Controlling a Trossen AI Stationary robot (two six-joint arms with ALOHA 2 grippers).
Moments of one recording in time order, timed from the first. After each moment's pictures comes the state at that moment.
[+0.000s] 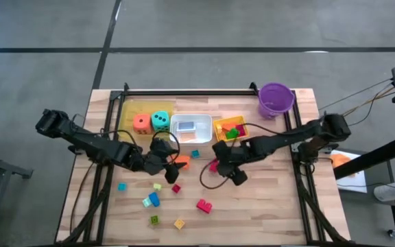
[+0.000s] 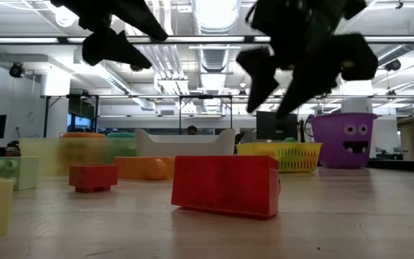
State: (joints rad) left arm -0.35 1.31 0.87 -0.28 -0.56 -0.76; right arm 0.17 1.63 1.05 -0.44 0.02 -0.44
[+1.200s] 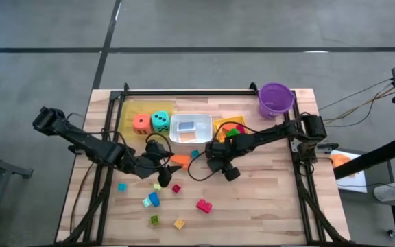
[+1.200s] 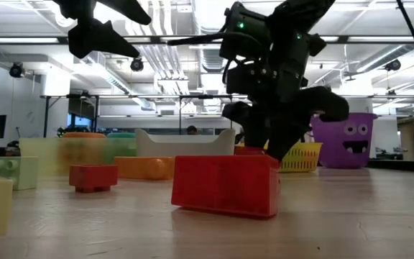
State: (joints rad) left arm -0.42 1.24 0.84 -0.31 -0.57 -0.78; right arm 0.05 1.87 1.16 -0.51 -0.09 -0.44
